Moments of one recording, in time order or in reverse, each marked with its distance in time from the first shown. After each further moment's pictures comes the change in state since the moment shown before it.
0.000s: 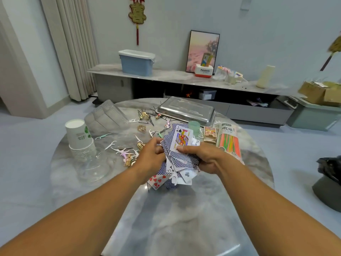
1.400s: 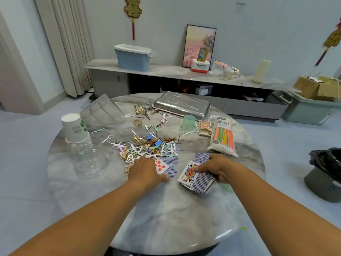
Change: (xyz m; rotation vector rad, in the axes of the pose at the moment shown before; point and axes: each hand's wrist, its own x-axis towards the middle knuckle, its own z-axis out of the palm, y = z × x) left_hand -0.031 -0.034 0.009 1.170 -0.015 -0.197; right_hand -0.039 0.036 -0.041 -0.384 0.388 0.264
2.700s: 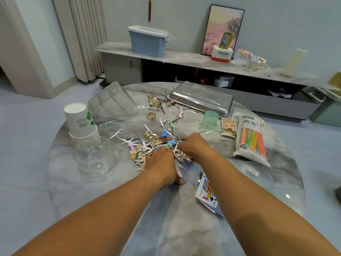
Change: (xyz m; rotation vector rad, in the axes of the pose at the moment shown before) left_hand 0.061 -0.002 -0.004 0.027 -0.063 0.056; right_hand 0.086 -0.090 0.110 -0.537 0.211 -0.249
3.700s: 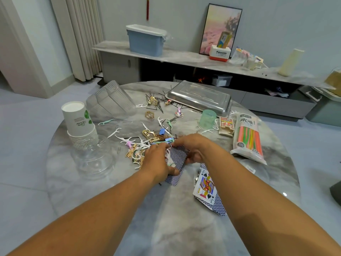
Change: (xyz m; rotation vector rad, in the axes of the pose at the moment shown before) left_hand 0.007 -0.020 0.013 -0.401 0.150 0.001; right_hand -0.016 -0.001 -0.014 0.508 -0.345 0.165
